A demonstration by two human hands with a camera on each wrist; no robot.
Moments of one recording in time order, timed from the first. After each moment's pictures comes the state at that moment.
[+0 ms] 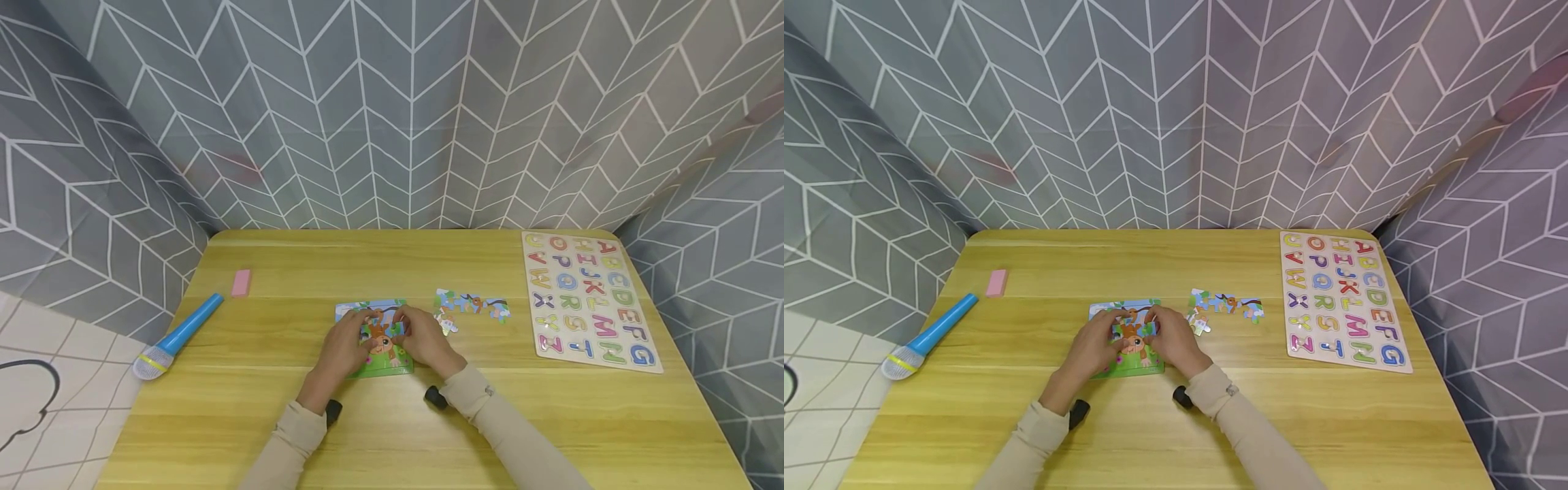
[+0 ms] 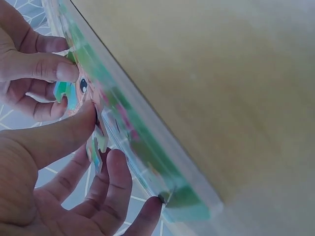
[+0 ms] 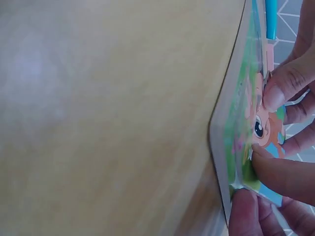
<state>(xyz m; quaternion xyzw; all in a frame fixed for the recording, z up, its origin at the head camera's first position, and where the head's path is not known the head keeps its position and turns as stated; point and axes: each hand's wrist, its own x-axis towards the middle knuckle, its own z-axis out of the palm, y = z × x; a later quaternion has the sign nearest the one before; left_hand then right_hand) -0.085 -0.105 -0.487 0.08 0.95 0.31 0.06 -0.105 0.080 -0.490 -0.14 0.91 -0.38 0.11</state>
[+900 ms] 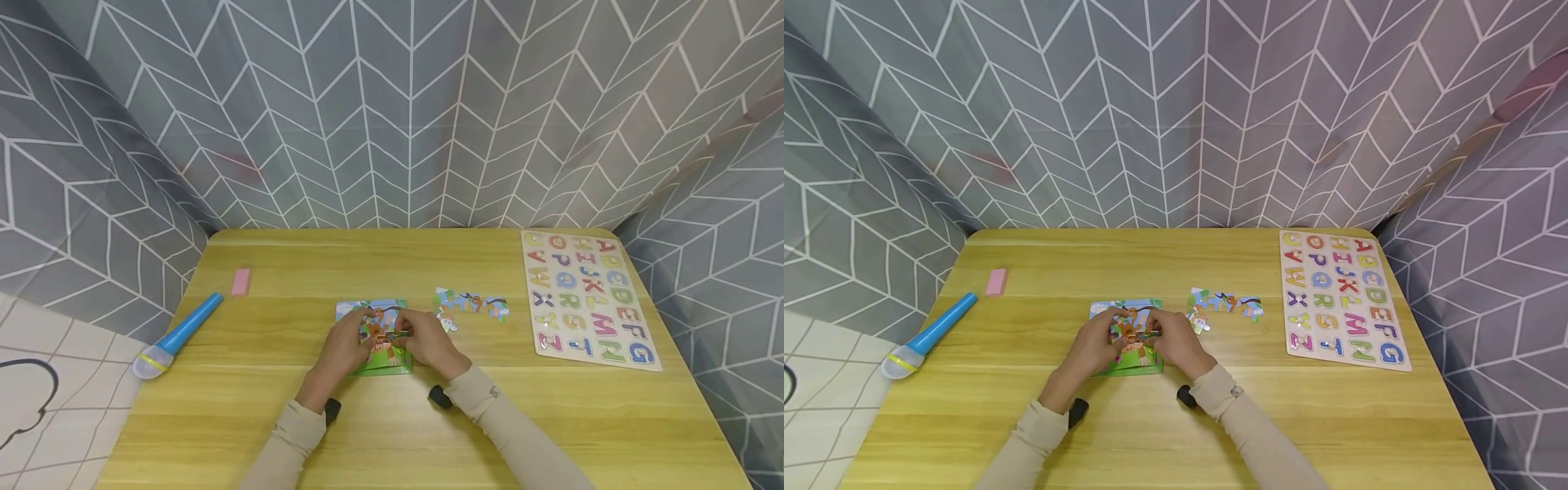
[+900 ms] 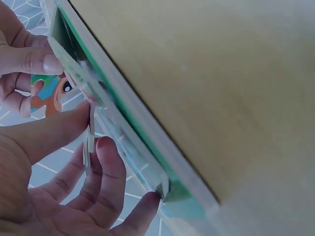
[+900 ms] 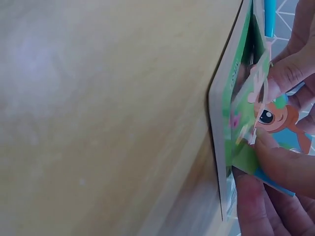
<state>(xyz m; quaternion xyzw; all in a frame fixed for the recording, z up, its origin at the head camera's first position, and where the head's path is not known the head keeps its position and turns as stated) -0.085 -0.104 -0.485 0.07 0.93 0.34 0.08 -0.100 0.085 -0.490 -0.17 0.89 -0.41 0.11</state>
